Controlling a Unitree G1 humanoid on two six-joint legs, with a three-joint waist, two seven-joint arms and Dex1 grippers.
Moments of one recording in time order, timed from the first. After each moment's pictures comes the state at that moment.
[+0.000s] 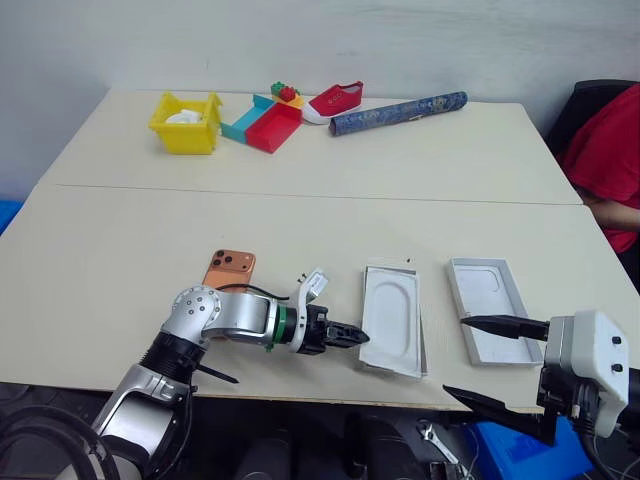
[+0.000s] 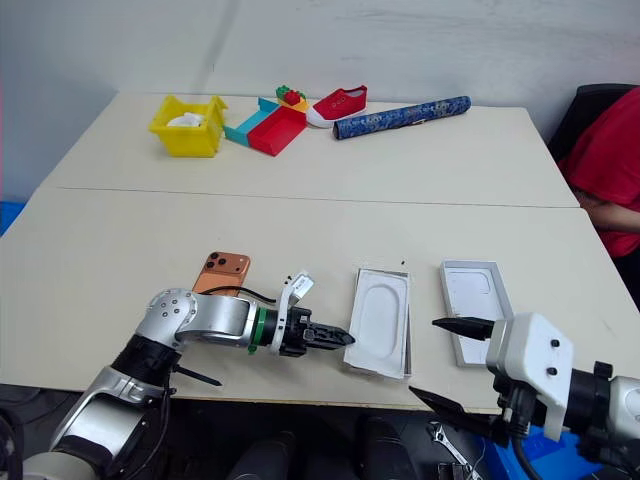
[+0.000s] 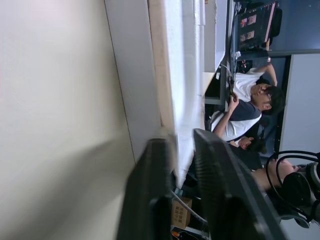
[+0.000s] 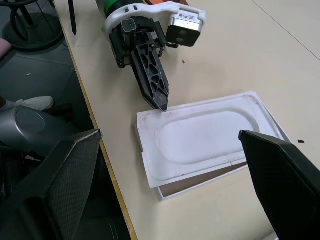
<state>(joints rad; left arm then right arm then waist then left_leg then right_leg) -0.58 0.45 -0.31 0.17 -1.94 1.30 0.35 0.50 -0.92 -0.75 -0.98 0.84 0.64 0.93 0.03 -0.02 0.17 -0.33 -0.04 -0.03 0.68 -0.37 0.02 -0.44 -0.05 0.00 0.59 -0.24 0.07</state>
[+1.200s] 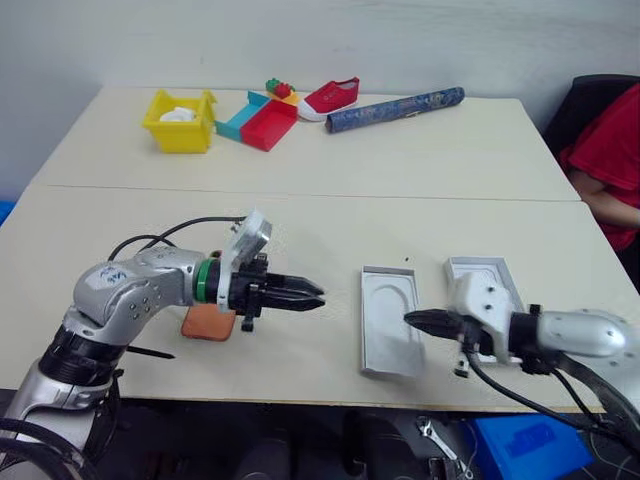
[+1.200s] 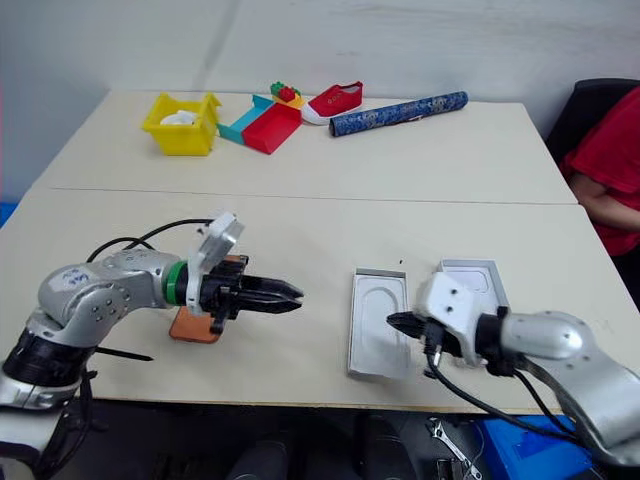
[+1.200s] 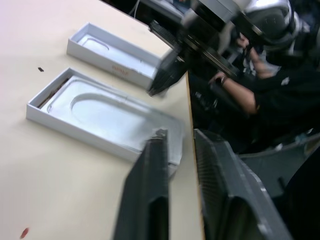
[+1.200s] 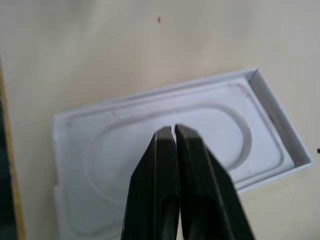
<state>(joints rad) -0.54 0.80 -0.21 -0.25 -0.84 0.79 -1.01 -0.17 -0.92 0.12 -0.58 0.39 0.67 0.78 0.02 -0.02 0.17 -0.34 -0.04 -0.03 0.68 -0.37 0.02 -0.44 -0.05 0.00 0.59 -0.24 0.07</state>
